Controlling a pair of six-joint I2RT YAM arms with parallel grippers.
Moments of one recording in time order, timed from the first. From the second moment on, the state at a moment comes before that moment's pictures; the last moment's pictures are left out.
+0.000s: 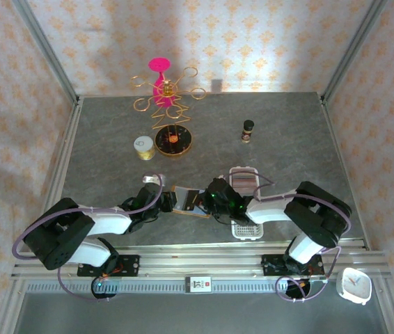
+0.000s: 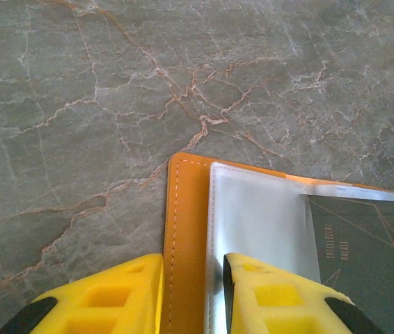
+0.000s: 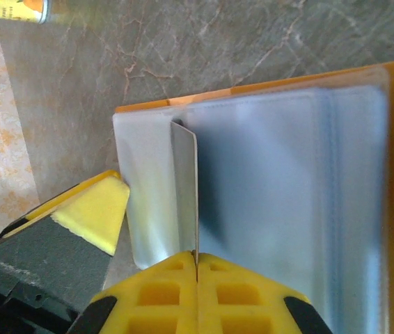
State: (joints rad) left arm -0.63 1.38 0.27 0.40 -0.08 -0.70; right arm 0.93 1.60 0.56 0.36 -0.11 1.35
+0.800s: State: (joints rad) left arm -0.63 1.38 0.27 0.40 -0.09 -0.70; right arm 0.93 1.63 0.63 0.27 -0.03 1.22
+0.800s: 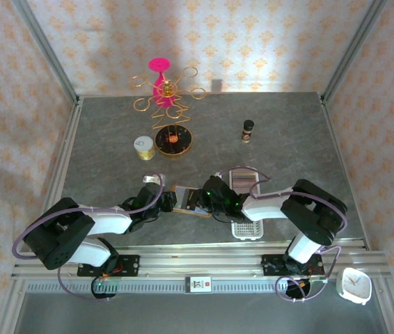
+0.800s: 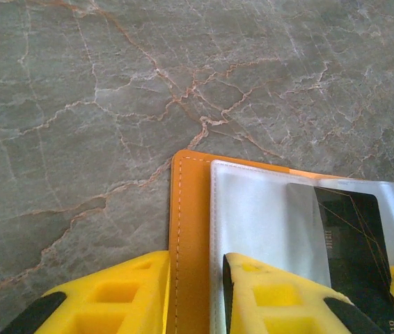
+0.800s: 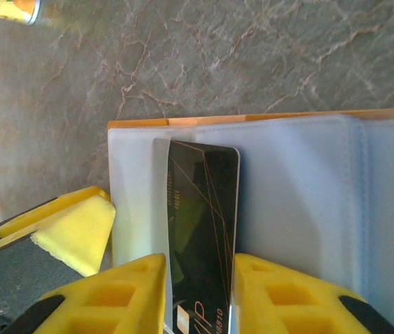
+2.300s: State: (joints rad) left arm -0.64 1.36 0.27 0.40 -0.08 -0.70; right arm 0.93 1.67 0.81 0.02 0.10 1.02
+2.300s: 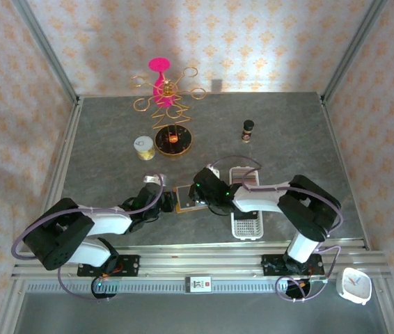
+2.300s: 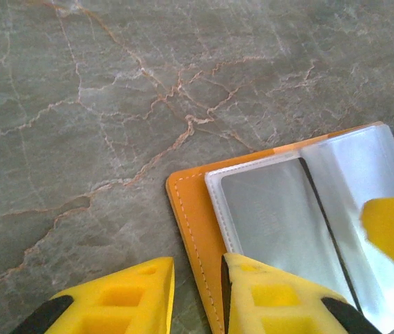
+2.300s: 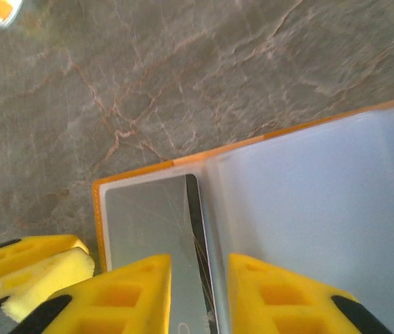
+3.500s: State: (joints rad) left arm -0.64 1.24 0.20 0.47 -0.11 -0.69; right arm 0.96 1.31 0.73 -0.21 0.36 0.98
